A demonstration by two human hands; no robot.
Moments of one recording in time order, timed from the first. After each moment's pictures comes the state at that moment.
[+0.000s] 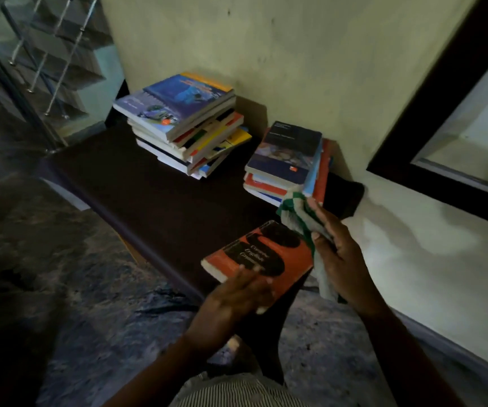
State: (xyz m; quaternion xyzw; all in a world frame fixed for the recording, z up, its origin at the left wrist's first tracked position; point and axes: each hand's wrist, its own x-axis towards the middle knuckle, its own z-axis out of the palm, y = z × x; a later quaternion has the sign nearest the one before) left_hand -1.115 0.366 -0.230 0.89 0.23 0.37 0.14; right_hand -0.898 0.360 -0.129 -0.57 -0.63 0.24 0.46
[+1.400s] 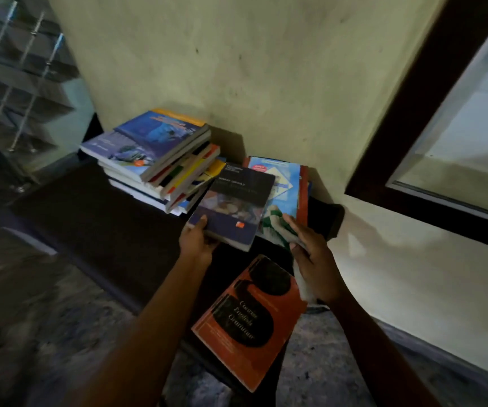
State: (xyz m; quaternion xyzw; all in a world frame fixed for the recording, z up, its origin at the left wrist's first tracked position) left_hand -1.066 0.556 -0.178 0.15 0.48 0.51 0.70; right_hand -0.882 0.424 -0.143 -0.61 -0.63 0.21 0.44
